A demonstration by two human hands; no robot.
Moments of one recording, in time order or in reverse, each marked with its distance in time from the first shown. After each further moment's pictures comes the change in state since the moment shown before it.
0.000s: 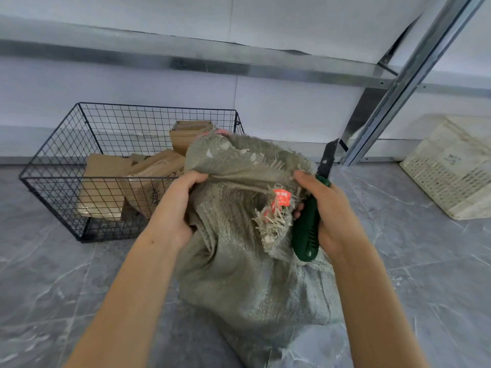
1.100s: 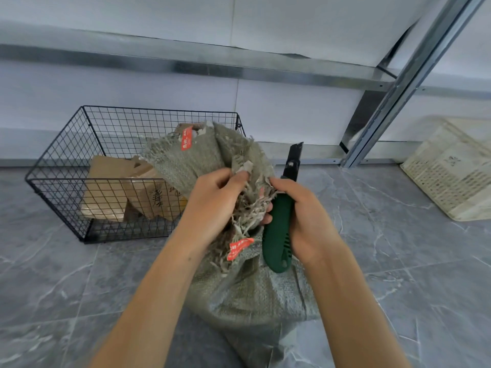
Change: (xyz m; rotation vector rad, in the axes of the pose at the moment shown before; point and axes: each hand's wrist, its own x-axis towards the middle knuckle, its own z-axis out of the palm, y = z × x) left_hand -0.031 -0.005 0.027 0.611 -0.053 0.416; right_hand -0.018 0.010 0.034 0.259 -0.321 0.145
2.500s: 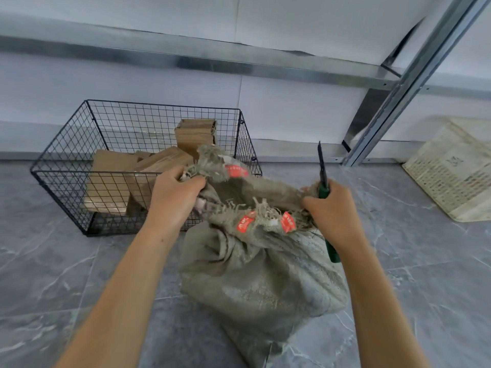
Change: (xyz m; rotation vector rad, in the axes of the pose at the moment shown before) left_hand 0.017 -0.028 -0.037 -0.055 0.237 -0.127; right_hand 0.005 -0.013 -0.057 -0.982 0.447 -0.317
